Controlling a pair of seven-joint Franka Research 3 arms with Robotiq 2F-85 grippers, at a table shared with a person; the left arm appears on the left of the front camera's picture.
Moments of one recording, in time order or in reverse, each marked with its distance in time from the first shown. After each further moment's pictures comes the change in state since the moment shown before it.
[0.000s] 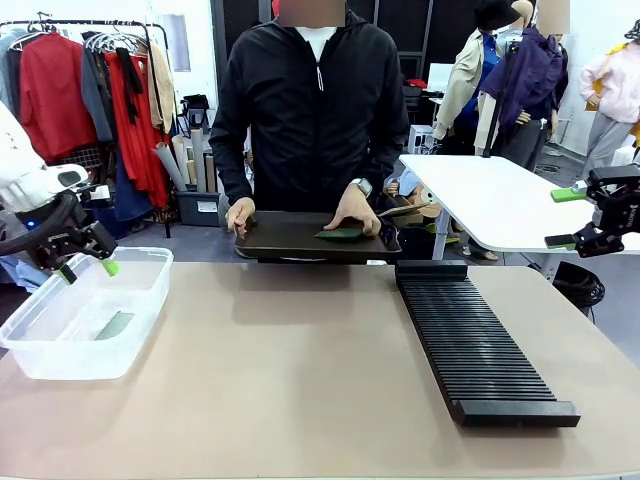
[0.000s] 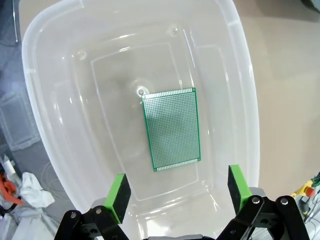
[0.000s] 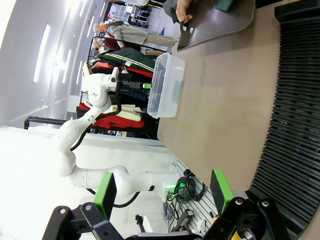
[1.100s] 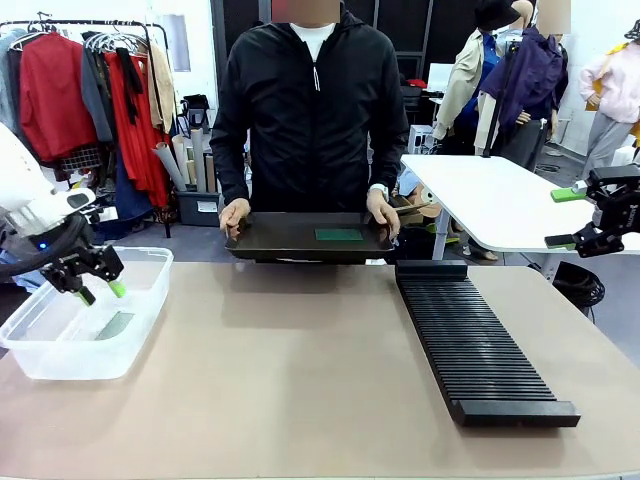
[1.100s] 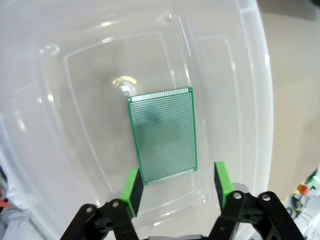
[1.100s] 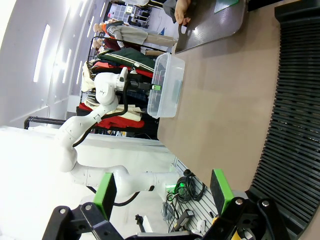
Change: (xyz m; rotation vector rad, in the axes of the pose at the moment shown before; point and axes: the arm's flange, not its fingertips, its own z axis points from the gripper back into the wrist) left arm 0.001 0.011 -0.038 -0.066 0.040 0.019; right arm 0.000 0.000 0.000 0.000 0.000 0.000
